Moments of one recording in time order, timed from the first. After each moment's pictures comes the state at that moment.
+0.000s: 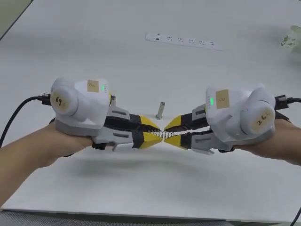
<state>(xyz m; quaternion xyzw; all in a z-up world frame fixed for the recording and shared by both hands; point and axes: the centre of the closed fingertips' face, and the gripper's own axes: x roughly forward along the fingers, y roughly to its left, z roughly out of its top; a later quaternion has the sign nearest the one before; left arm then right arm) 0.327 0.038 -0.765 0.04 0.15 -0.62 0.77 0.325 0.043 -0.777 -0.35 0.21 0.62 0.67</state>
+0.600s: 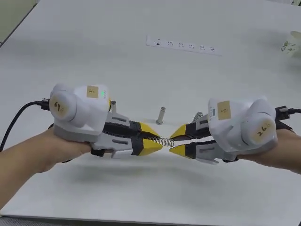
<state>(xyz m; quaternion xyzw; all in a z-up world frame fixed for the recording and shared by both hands) 0.323 0.038 -0.763 0.03 0.16 -0.63 0.76 0.324 0.031 -0.786 -0.36 0.23 0.61 0.66</state>
